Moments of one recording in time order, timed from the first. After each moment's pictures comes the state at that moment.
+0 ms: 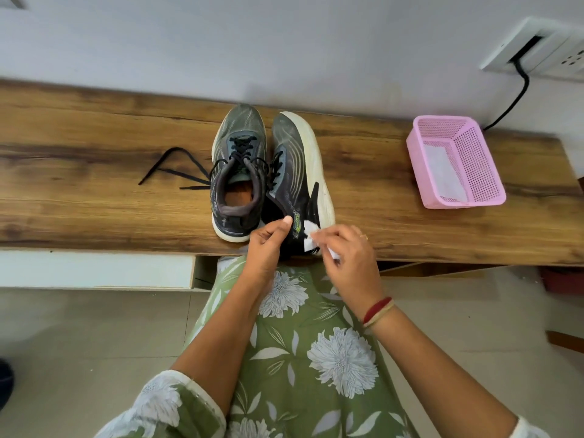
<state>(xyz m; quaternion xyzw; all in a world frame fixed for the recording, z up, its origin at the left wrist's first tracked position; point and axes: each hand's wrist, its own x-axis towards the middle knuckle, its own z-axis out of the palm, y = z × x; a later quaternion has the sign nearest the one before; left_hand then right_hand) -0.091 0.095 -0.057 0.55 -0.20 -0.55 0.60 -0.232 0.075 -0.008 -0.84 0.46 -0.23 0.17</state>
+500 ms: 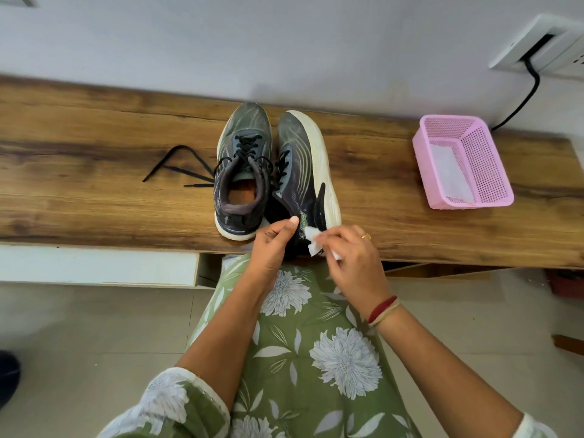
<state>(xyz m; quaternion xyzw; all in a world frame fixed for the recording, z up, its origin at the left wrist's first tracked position) -0.089 0.096 -0.054 0.54 -0.23 -0.56 0.58 -0.234 0.072 -0.010 -0.86 0.43 -0.23 0.15</state>
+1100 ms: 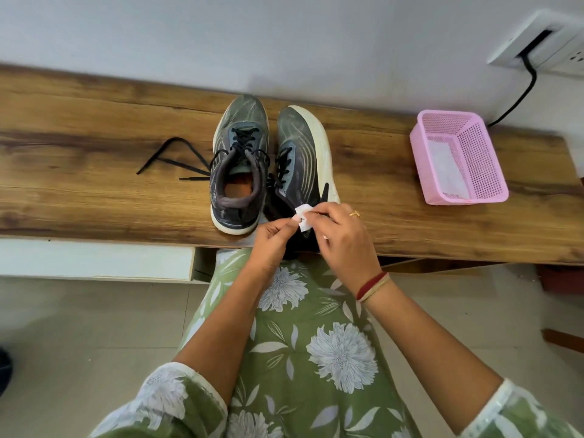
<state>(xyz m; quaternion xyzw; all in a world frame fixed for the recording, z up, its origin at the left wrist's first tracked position) -0.094 0.096 -0.056 0.54 -0.23 -0.57 0.57 -0.219 0.056 -0.001 -0.90 0.39 -0.20 0.10</state>
